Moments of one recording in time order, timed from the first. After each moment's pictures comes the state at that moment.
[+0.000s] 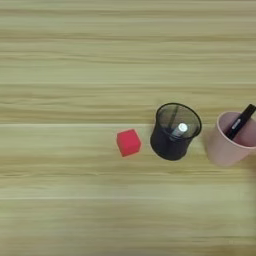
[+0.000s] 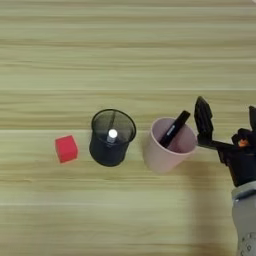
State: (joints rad) arm 0.26 -0.25 -0.55 -0.63 0.55 0.41 0.23
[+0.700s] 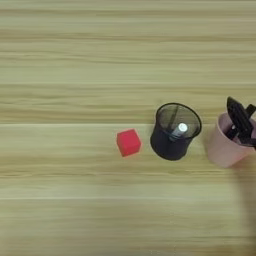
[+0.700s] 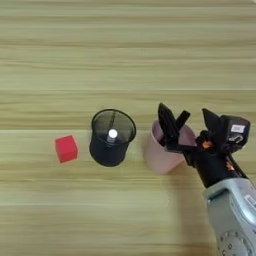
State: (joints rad) arm 0.26 -0.24 -0.43 -0.58 0.58 0.45 0.26
